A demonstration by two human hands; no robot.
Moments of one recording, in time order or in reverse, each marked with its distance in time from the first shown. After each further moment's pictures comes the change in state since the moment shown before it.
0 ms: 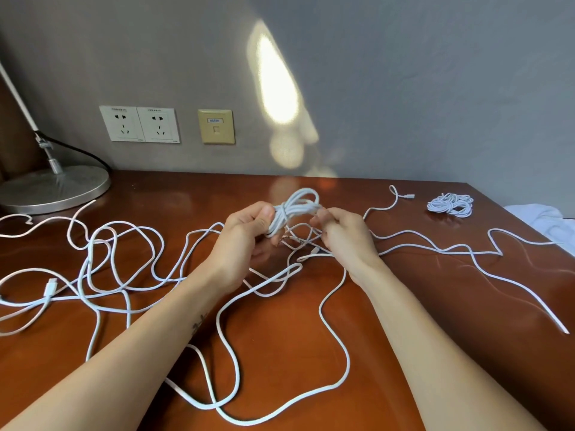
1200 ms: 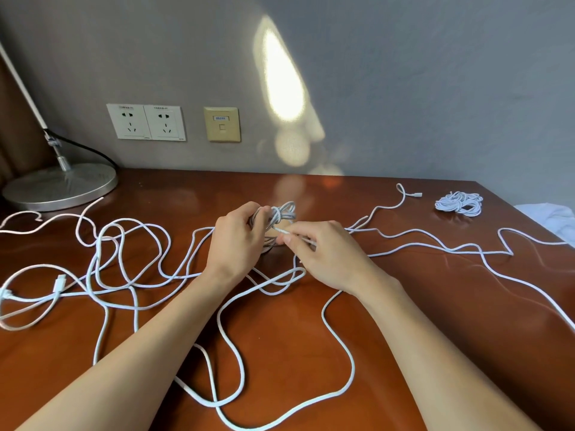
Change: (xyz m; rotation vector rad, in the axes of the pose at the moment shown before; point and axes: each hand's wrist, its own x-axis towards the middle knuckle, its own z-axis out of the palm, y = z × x) left_hand 0.013 -0.026 -0.020 0.798 0.389 0.205; right_hand -0.021 -0.008 0.012 -0.343 -0.283 -0.497
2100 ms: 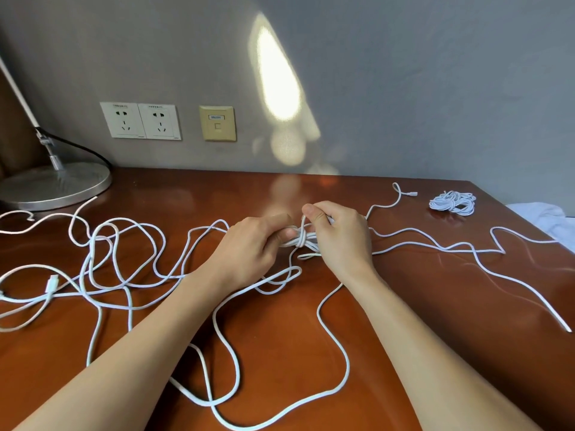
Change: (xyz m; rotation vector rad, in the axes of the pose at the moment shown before) left_hand -0.004 0.015 -0.007 0.104 -0.377 0.397; right_hand 0.008 0.009 0.004 0.109 0.459 0.265
